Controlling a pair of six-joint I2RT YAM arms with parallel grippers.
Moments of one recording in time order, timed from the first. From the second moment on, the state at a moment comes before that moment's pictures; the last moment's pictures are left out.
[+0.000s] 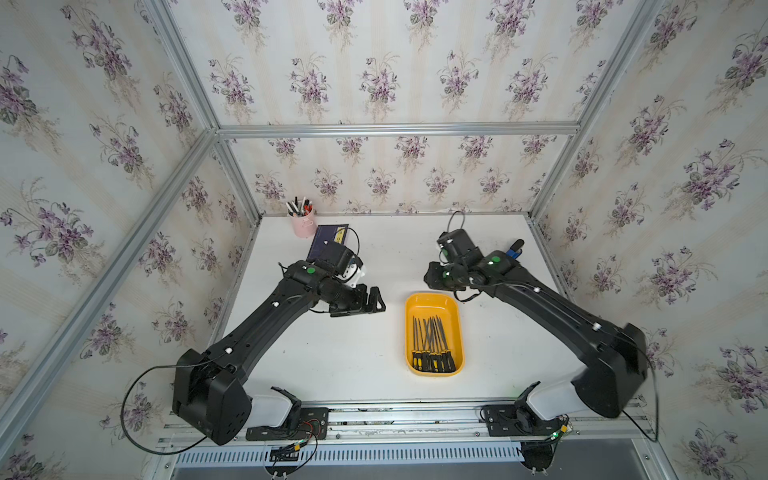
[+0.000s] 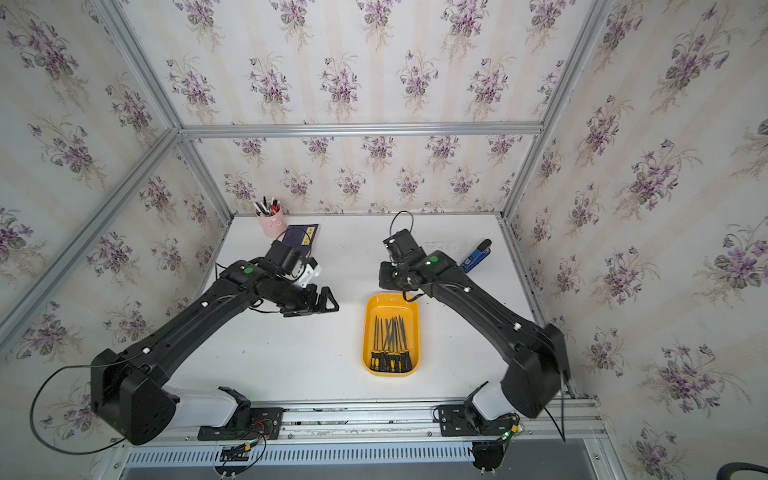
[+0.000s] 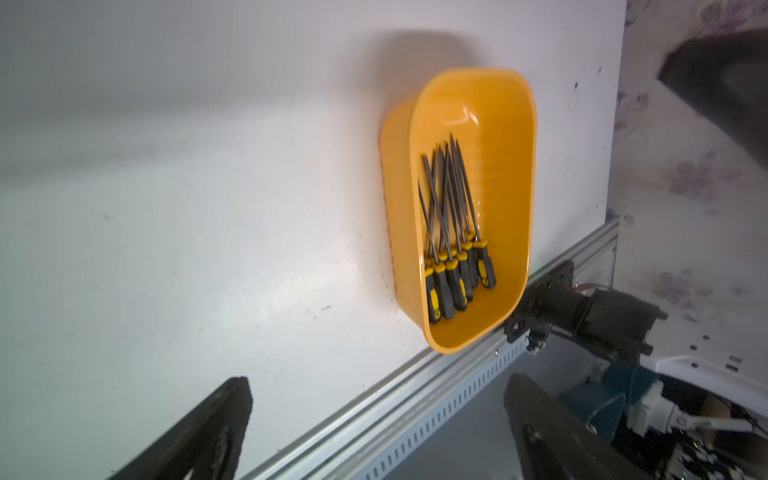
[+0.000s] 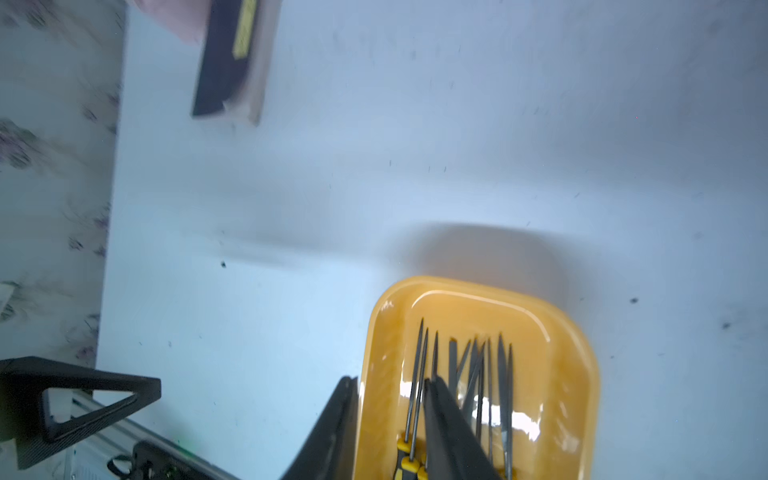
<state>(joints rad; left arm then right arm) -0.38 1.35 1.24 -0.98 0.40 -0.42 0.61 1.35 1.29 -0.75 0.06 0.61</state>
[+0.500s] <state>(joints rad) 0.09 1.21 0.74 -0.27 -0.24 -0.30 0.08 0.95 0.36 0.17 0.45 0.21</state>
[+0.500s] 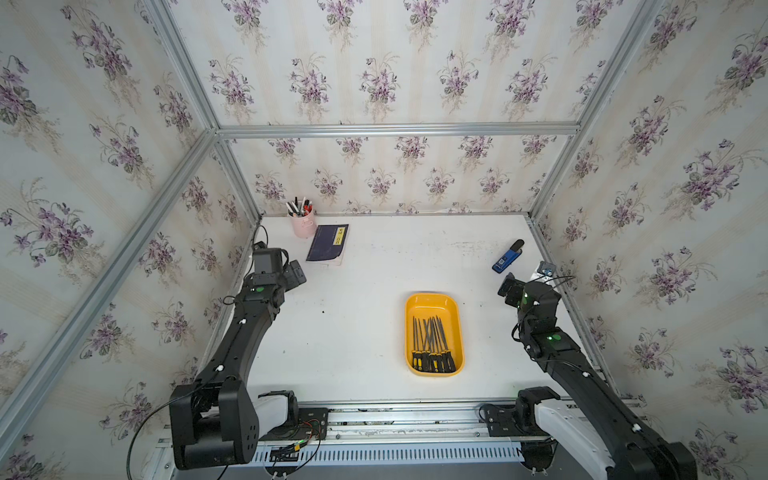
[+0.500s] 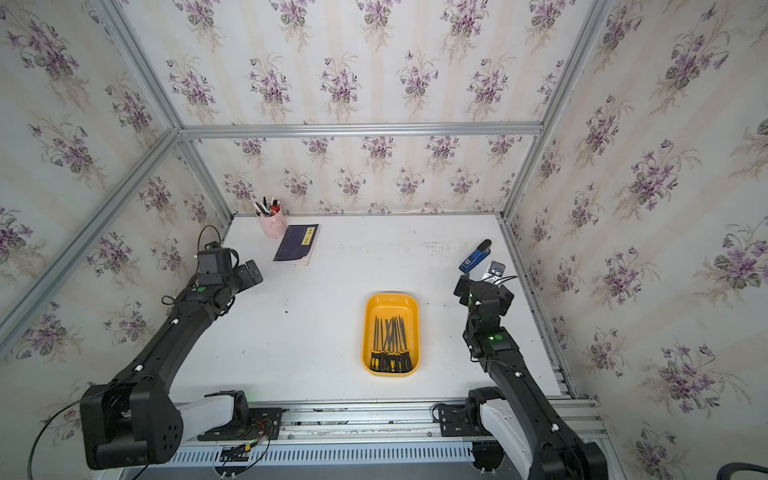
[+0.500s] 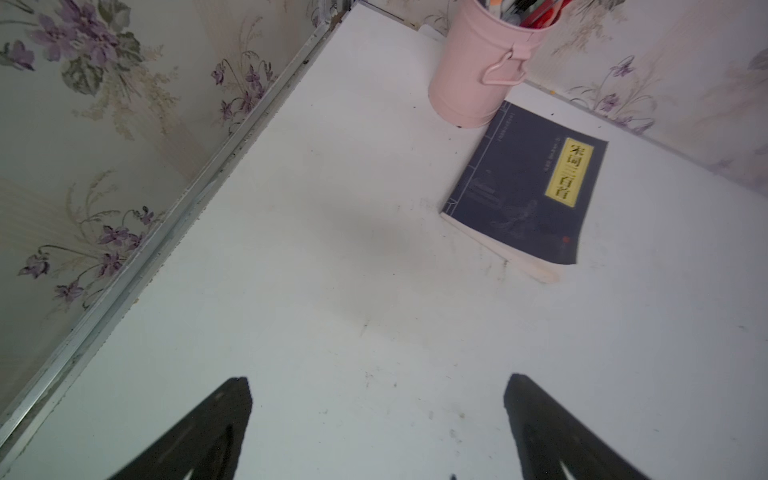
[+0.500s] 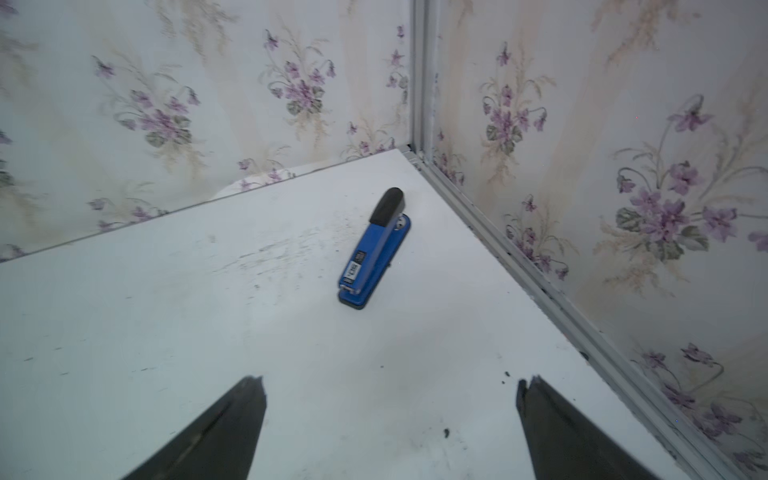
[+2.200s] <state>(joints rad) -0.03 1.49 0.42 0.64 -0.26 0.02 0.09 1.54 0.20 1.22 0.28 0.08</state>
